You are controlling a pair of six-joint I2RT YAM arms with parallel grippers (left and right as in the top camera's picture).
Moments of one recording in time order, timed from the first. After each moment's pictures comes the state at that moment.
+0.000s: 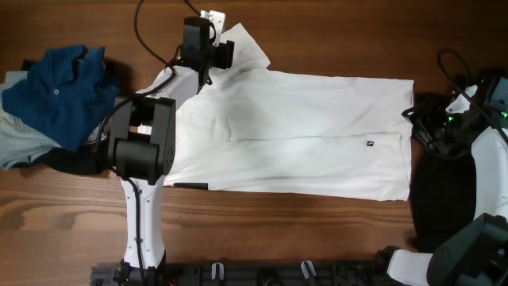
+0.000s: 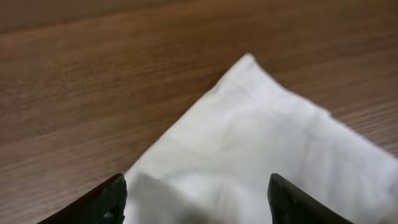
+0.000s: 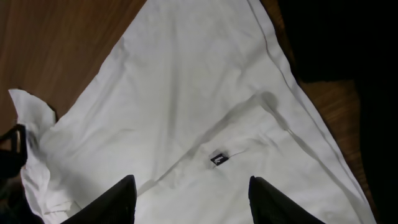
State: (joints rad) left arm -0.21 2.37 1.63 0.09 0.09 0.03; right arm -0.45 1.51 1.11 -0.83 -0.40 0.39
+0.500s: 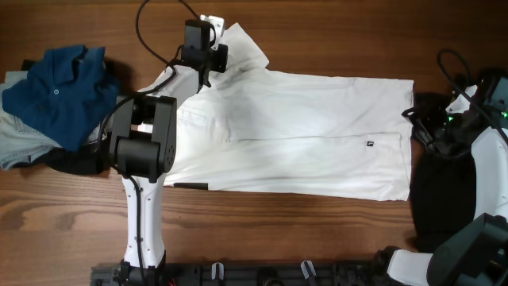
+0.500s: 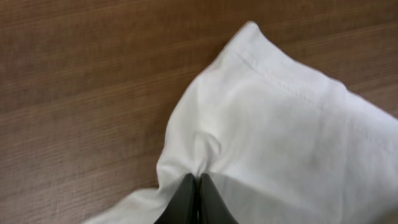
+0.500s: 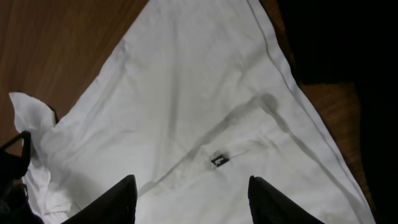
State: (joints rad) left arm -0.21 2.39 1.65 -0.01 0.06 0.04; right arm -0.45 1.51 1.11 -0.82 -0.40 0.39
